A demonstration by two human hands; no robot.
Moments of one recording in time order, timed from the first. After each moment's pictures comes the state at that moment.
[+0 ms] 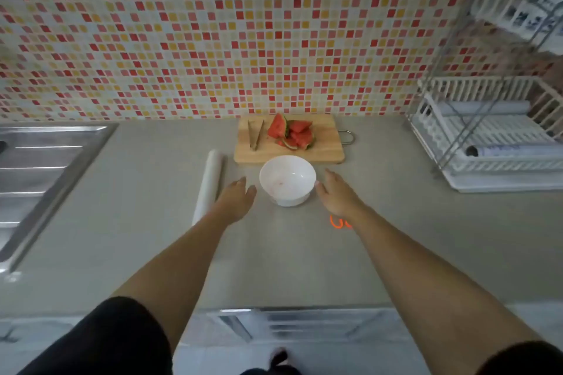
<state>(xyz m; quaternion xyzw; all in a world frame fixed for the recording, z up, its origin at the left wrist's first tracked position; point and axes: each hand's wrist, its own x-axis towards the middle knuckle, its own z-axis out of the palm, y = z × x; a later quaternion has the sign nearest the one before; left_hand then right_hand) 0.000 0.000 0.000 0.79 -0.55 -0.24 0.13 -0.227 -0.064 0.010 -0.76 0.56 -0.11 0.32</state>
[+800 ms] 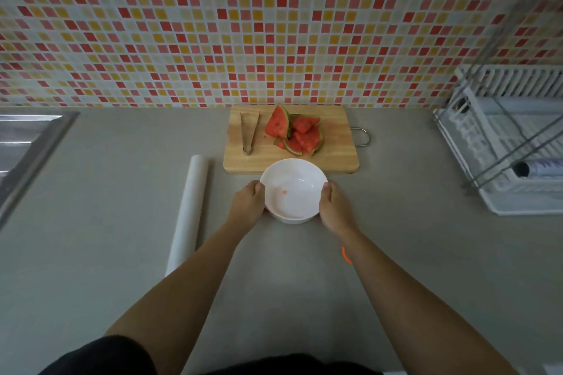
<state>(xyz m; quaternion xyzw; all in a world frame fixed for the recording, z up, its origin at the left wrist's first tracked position) -0.005 -0.092 -0.054 0.76 -0.42 -0.36 0.34 -0.180 -0.135 -0.058 -0.59 0.65 -0.27 0.41</state>
